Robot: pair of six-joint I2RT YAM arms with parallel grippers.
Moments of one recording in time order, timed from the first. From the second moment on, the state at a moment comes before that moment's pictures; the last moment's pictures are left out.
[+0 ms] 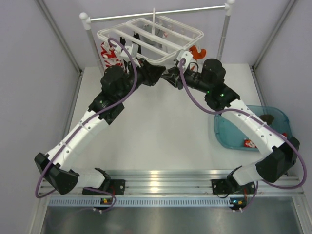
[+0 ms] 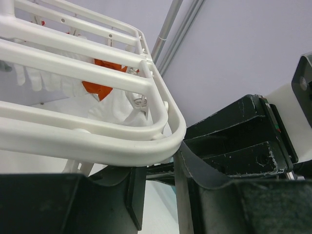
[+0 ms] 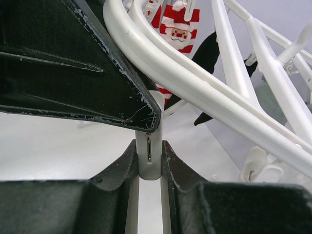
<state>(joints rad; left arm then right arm) -0.63 1.31 1.42 0.01 0.09 -0.45 0.62 1.42 1.43 0.01 -0.47 -0.28</state>
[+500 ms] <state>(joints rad) -0.63 1.34 1.43 0.04 0.09 -0.46 0.62 1.43 1.45 0.01 -0.48 -0.20</state>
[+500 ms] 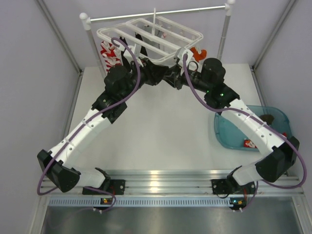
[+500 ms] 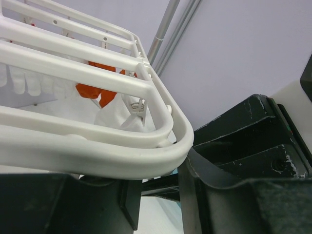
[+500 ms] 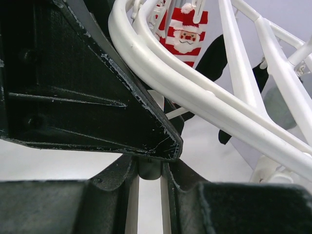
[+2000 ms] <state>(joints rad) -0.64 1.34 1.42 0.04 0.06 -0.51 0.52 1.35 1.41 -0.07 -0.63 -0.30</state>
